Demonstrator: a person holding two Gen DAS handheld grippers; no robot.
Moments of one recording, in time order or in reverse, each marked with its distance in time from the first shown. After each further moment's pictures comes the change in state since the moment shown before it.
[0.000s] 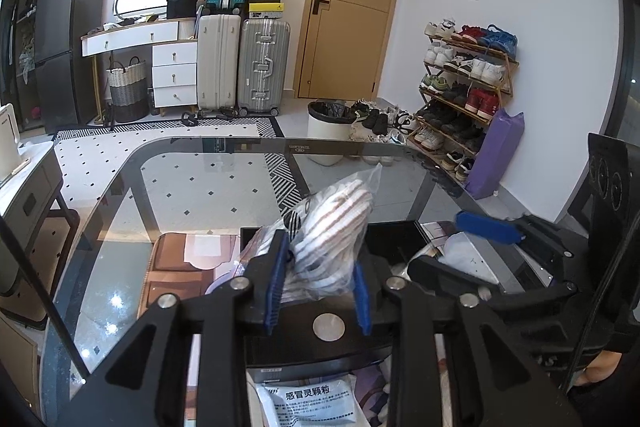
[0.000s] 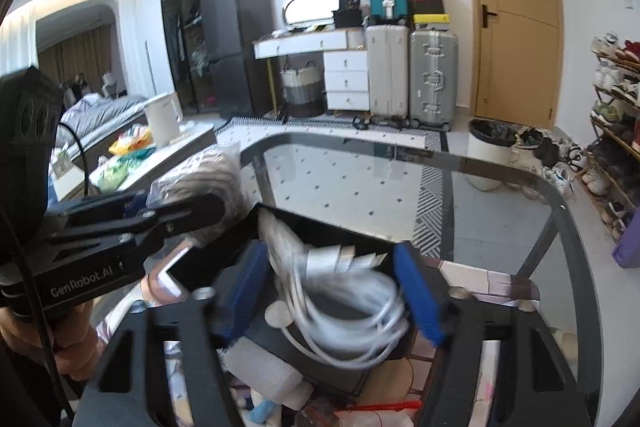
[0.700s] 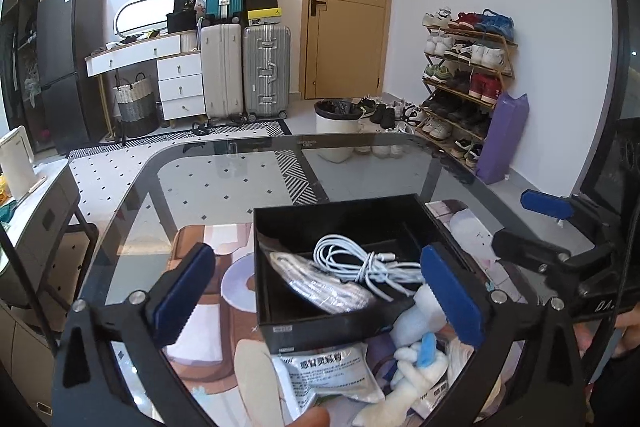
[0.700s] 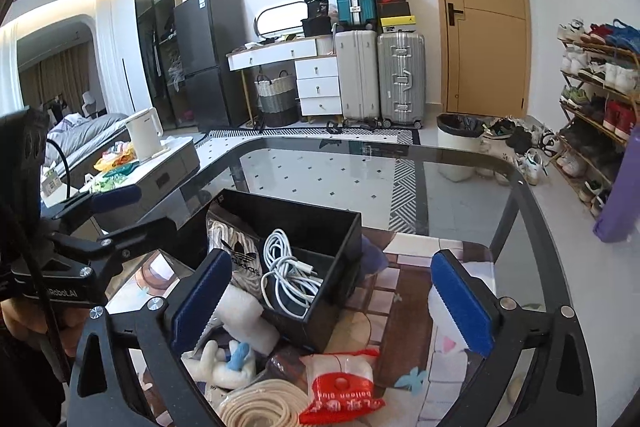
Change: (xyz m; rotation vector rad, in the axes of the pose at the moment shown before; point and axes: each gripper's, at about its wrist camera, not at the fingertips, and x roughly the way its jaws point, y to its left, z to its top) left arm -0.023 -0.007 -0.017 0.076 -0.009 0.059; right arm -0.049 -0.029 -0.031 0.104 -0.034 -0.054
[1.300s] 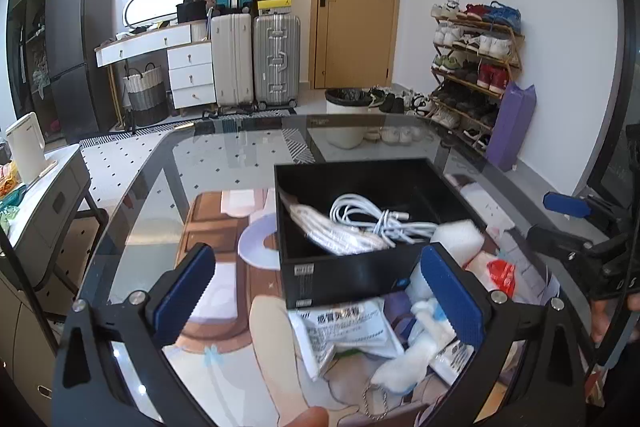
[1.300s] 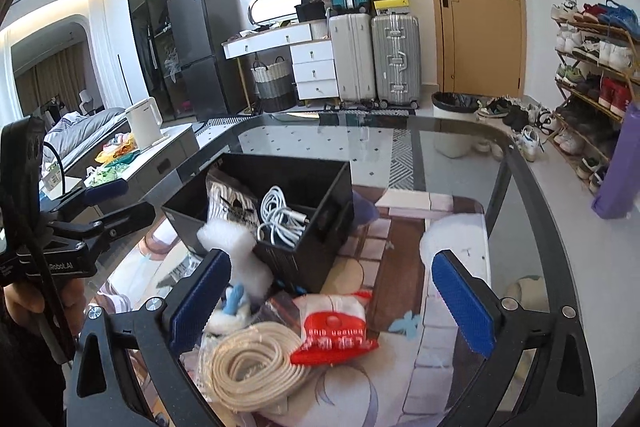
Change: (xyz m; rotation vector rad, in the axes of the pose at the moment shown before) left arm -0.011 0.009 -0.033 -0.008 0.037 0.034; right arm -0.017 -0.011 -0.035 0.027 0.066 0.005
